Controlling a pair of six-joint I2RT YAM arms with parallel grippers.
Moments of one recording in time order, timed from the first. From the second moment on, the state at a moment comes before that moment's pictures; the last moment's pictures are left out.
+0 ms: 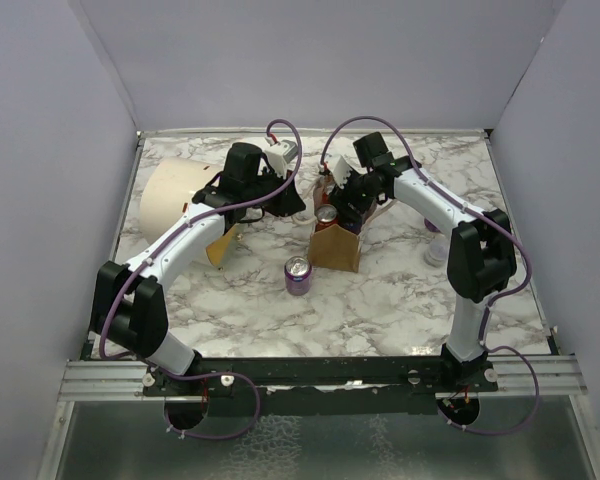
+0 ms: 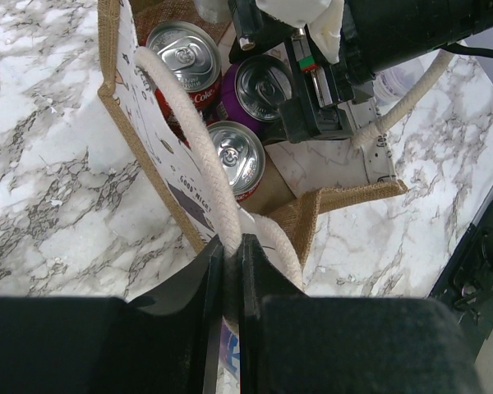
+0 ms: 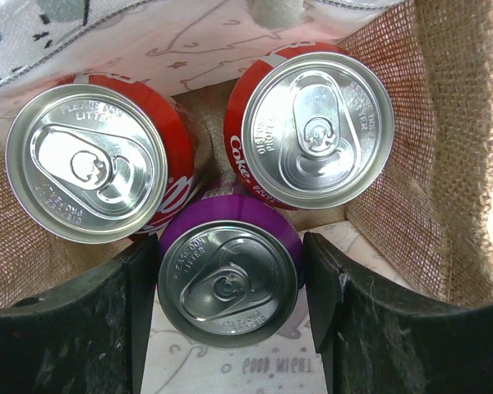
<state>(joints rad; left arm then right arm) -0.45 1.52 1.23 -0.27 0.51 -0.17 0.44 1.93 1.59 -0.67 -0.31 -0.62</state>
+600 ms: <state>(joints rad) -0.45 1.52 1.23 -0.27 0.51 -0.17 0.44 1.93 1.59 -0.69 -0.30 -0.65</state>
